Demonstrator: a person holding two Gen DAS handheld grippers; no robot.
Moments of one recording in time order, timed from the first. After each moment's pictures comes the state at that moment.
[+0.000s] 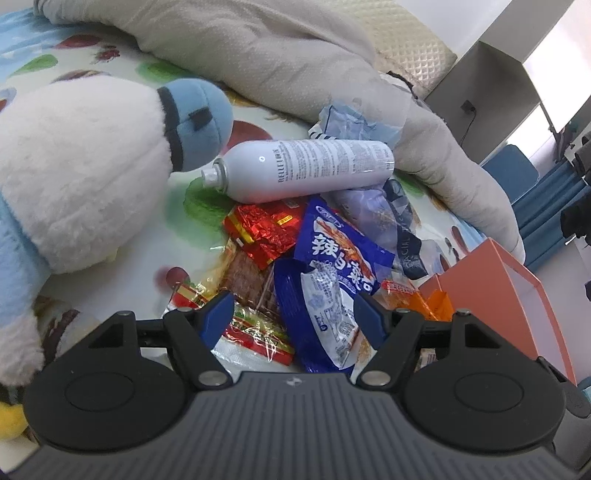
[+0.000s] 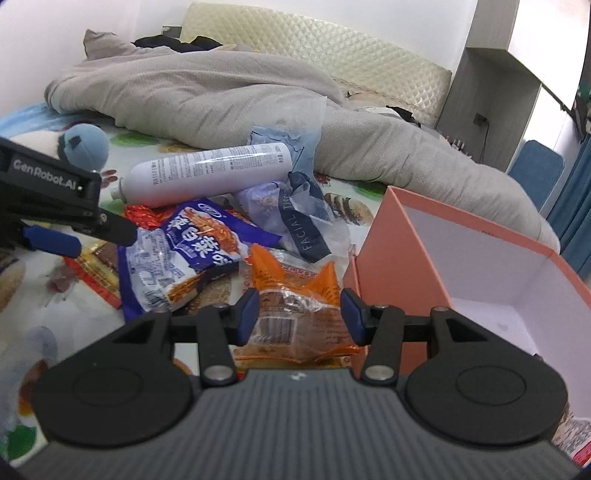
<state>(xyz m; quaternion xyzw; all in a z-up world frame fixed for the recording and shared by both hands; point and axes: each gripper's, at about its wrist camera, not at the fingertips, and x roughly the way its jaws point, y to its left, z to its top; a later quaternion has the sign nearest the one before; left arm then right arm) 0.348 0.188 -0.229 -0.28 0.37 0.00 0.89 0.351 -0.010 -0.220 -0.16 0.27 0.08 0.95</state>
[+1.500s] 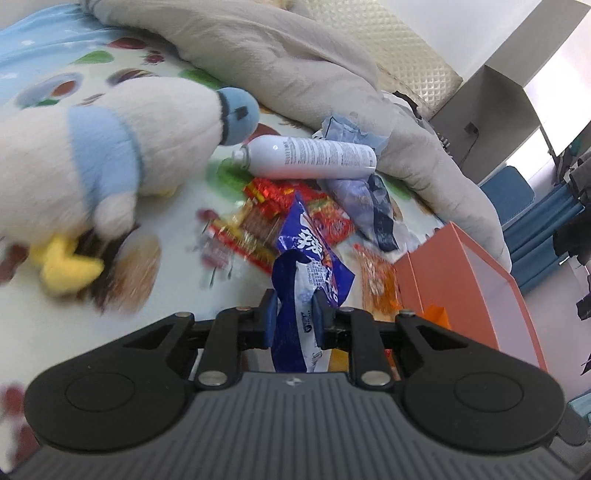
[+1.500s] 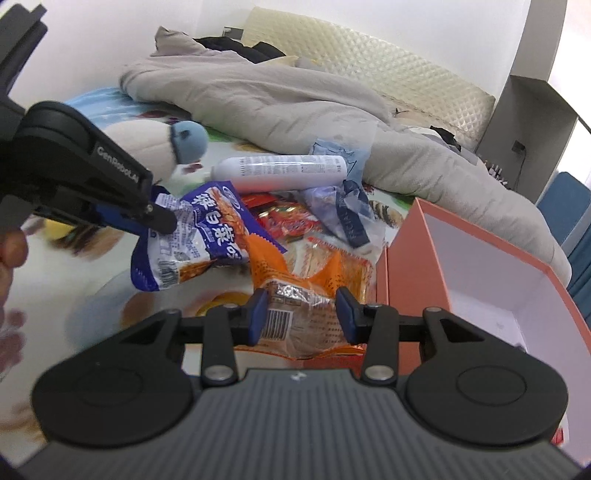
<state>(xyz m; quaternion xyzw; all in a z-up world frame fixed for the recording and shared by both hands) 0.227 0.170 -0.189 -0.30 0.35 0.03 0.89 0.230 -0.016 -0.180 -0.19 0.27 0.16 0.93</state>
